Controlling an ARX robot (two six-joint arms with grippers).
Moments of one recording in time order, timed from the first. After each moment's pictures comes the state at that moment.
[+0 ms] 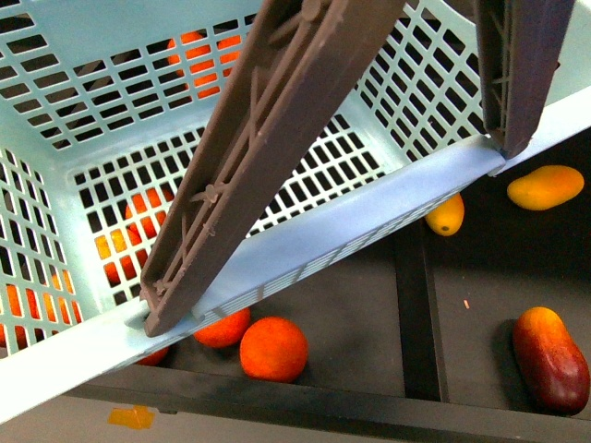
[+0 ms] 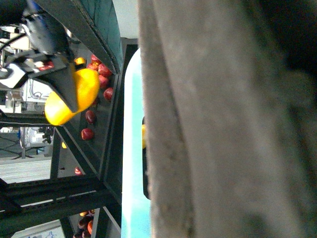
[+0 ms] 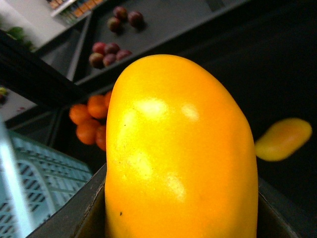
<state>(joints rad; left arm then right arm) -0.53 1.40 1.14 -0.29 0.26 -0.99 -0.12 1.28 0.72 0.26 -0.23 0.43</state>
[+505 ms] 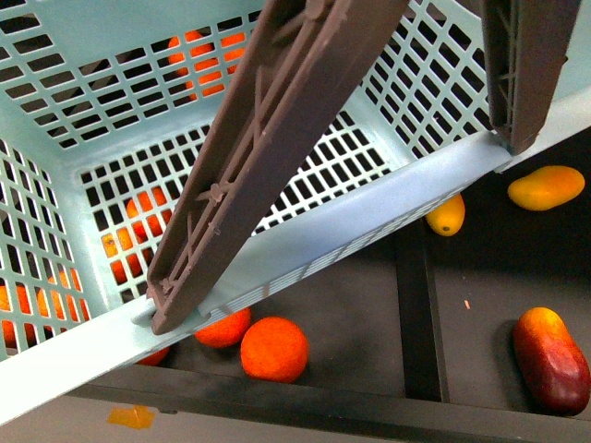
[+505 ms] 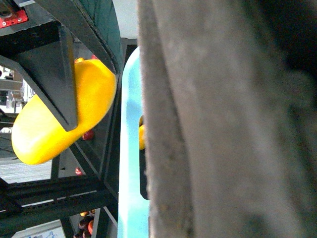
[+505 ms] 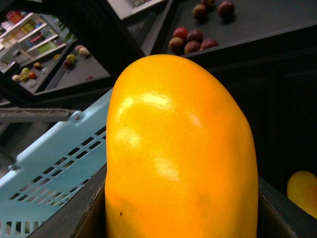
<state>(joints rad) -0.53 1.40 1.14 -0.29 0.26 -0.99 0.36 1.30 0.82 0.26 -0.06 0.47</state>
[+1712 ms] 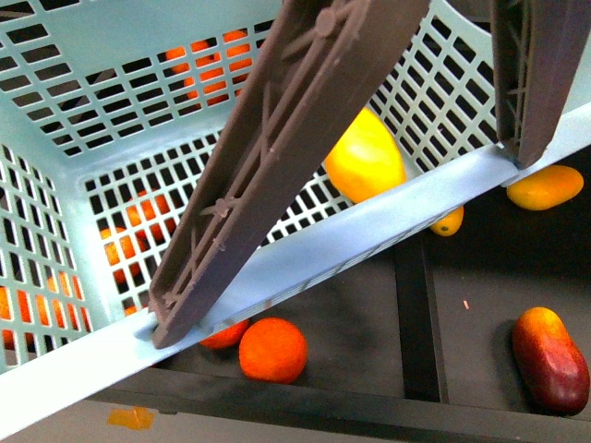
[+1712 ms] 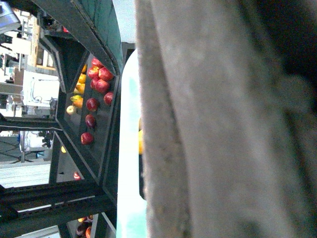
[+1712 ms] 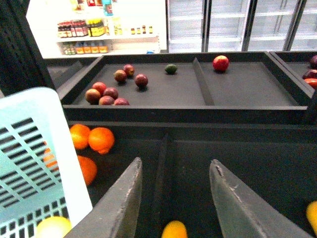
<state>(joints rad) -0.53 1.41 1.14 -0.29 0.27 -1.00 0.19 1.10 0.35 0.74 0.19 0.02</state>
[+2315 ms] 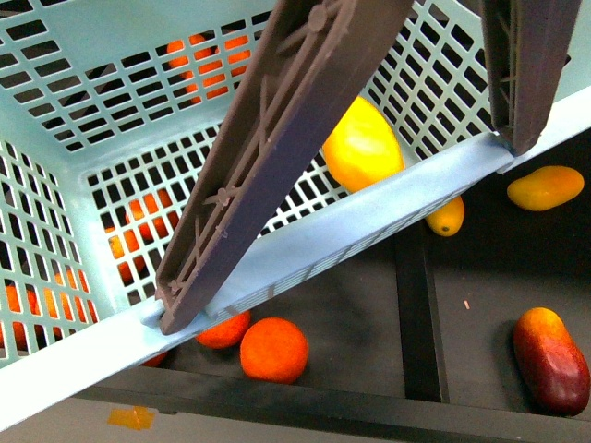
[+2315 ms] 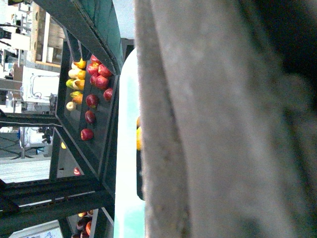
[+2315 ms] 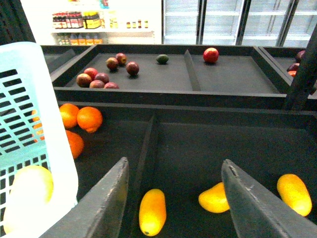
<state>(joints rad) -0.53 1.41 1.14 -0.29 0.26 -1.00 0.12 0.94 0.20 0.73 0.12 0.01</state>
